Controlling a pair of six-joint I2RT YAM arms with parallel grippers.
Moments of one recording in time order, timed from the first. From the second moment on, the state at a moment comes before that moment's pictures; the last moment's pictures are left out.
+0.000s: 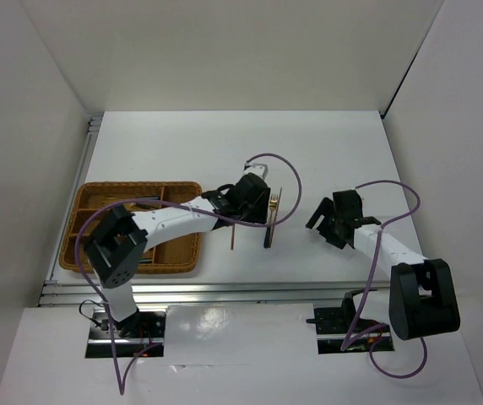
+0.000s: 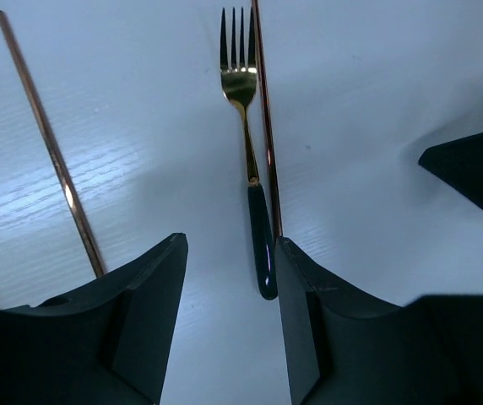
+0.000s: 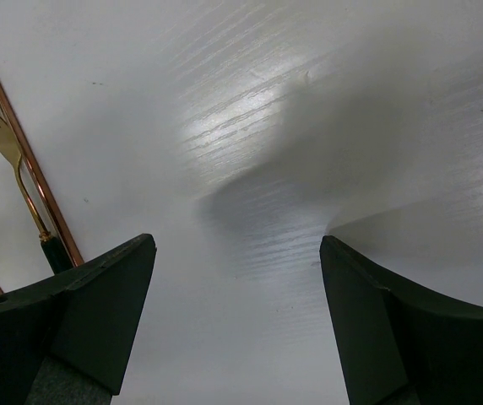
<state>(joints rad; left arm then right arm) -0.86 1.76 1.27 -0.27 -0.22 -0.58 0.12 1.23 0.53 -0.27 0.01 0.73</state>
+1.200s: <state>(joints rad) -0.92 2.09 1.51 -0.42 -0.23 -0.55 0.12 1.22 0.53 -0.28 0.04 0.73</state>
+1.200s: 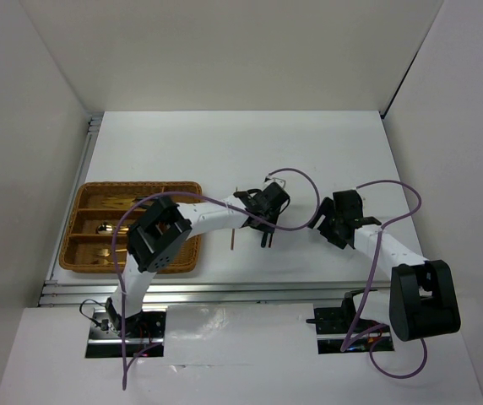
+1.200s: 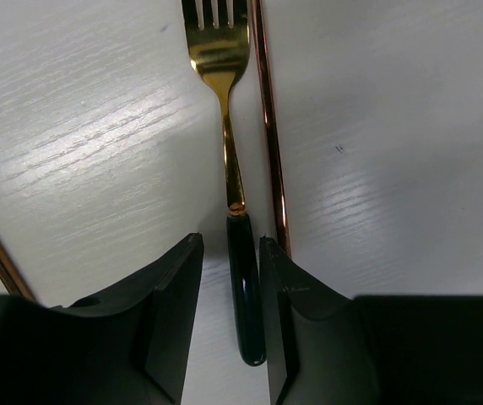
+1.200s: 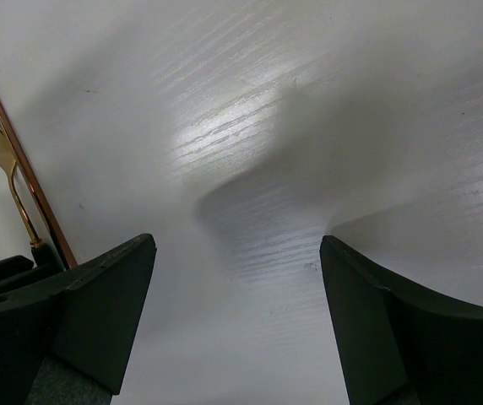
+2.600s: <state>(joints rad) -0.63 1.22 0.86 -0.43 -0.58 -1.17 0.12 1.22 0.53 -0.28 0.04 0.73</state>
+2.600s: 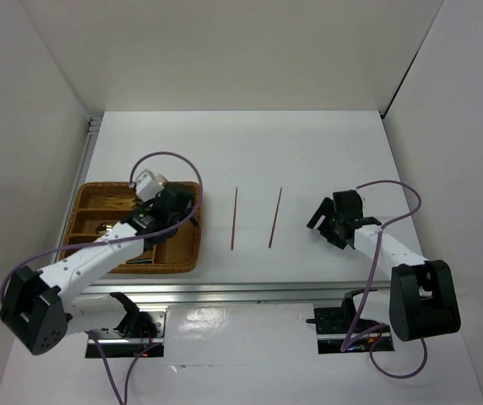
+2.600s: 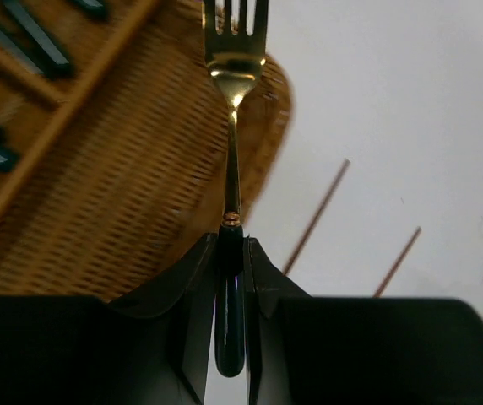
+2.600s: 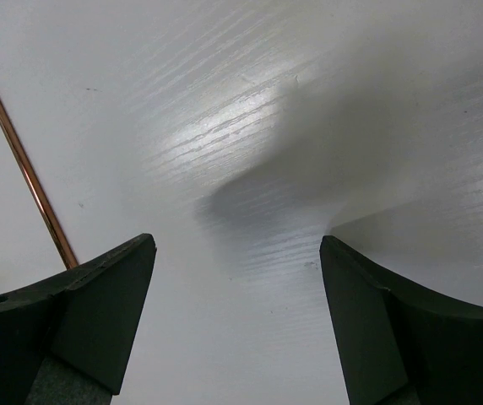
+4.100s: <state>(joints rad) -0.34 0.92 0.69 -1.05 -0.73 -1.78 0.12 1.23 0.53 -0.27 0.01 0.73</state>
